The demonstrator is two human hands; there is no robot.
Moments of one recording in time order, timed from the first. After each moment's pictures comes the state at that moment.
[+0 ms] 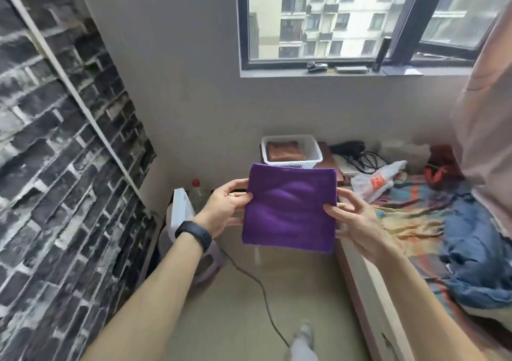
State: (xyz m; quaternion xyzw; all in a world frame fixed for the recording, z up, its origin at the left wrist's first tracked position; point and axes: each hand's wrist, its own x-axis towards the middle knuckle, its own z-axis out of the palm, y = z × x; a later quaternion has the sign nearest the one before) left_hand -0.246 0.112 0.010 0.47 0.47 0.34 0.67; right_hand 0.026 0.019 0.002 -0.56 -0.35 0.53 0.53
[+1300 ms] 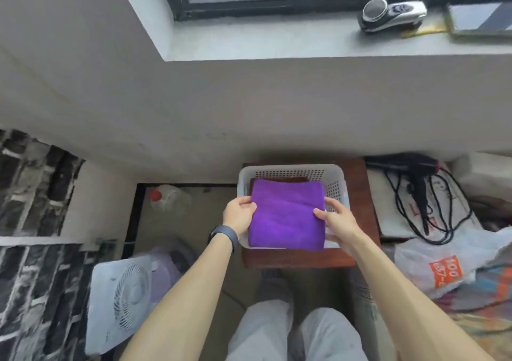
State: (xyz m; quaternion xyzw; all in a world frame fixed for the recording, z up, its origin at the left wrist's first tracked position) left_hand -0.011 0.689 -0.261 0.32 0.73 0.15 0.58; right_hand 0.228 0.638 -0.241 -0.71 -0.15 0.62 0.29
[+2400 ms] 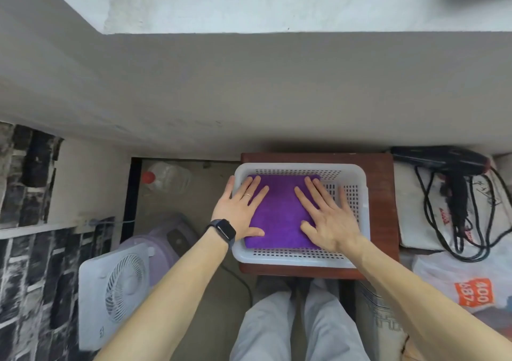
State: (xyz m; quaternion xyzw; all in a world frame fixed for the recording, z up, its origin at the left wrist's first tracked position) left_hand -0.022 0.747 -0.321 0.85 0.41 -0.31 0.13; right_hand 0.236 0.692 -0.346 -0.58 -0.77 0.24 -0.13
